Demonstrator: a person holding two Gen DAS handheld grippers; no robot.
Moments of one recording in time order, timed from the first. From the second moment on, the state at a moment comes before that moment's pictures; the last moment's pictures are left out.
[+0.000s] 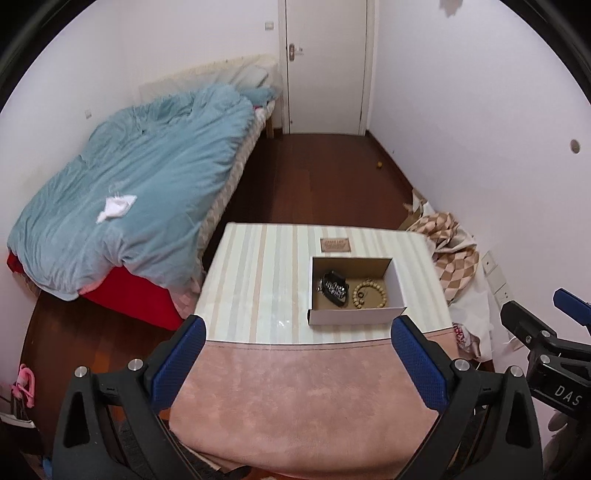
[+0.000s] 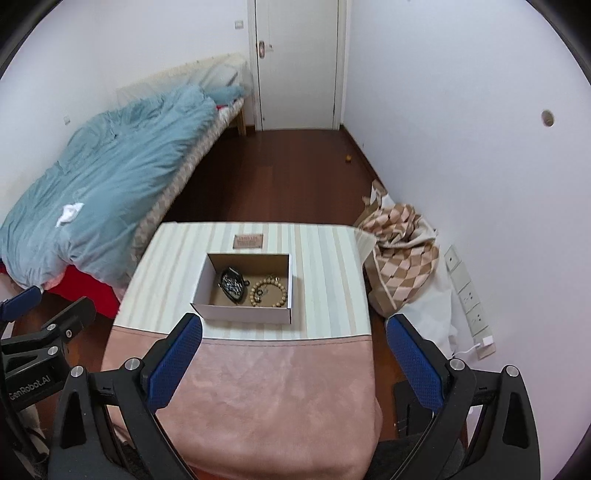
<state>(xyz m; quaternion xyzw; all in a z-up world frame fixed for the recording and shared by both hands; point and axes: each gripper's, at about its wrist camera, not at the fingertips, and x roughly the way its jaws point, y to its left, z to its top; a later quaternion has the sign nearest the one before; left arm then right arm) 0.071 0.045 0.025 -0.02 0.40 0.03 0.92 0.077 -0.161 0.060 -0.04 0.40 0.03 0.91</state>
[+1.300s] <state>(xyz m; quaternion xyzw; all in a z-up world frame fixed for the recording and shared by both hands) 0.134 0.043 -0.001 -0.02 0.45 0.05 0.89 0.145 -0.158 0.041 -0.04 0.45 0.01 0.89</state>
